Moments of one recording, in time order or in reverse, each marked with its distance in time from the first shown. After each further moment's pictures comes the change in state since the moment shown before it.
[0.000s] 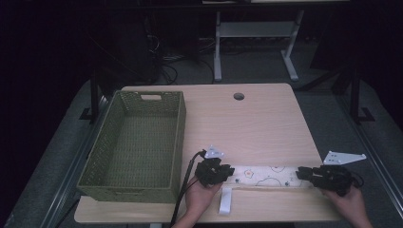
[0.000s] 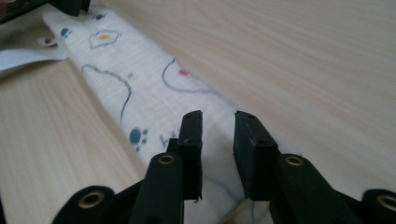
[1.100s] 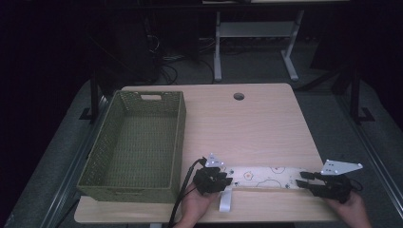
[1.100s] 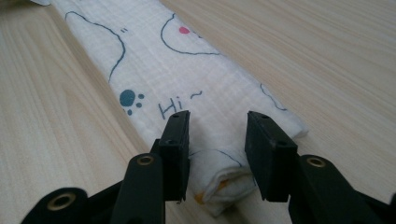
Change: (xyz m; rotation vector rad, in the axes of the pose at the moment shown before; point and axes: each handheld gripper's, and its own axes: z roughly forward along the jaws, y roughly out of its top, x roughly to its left) left arm -0.006 -0.025 0.000 0.081 0.001 0.079; right arm 0.006 -0.024 0.004 0.043 -0.041 -0.109
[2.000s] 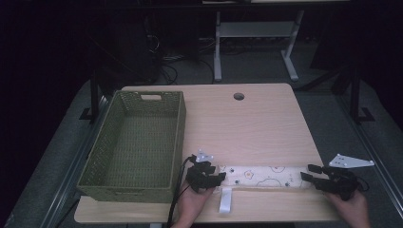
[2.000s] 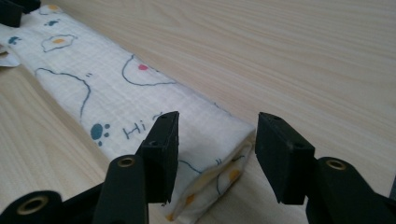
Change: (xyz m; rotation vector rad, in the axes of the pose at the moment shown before) left arm 0.016 -0.002 -0.014 -0.047 0.088 -0.166; right arm -0.009 0.004 -0.012 -0.069 -0.100 0.182
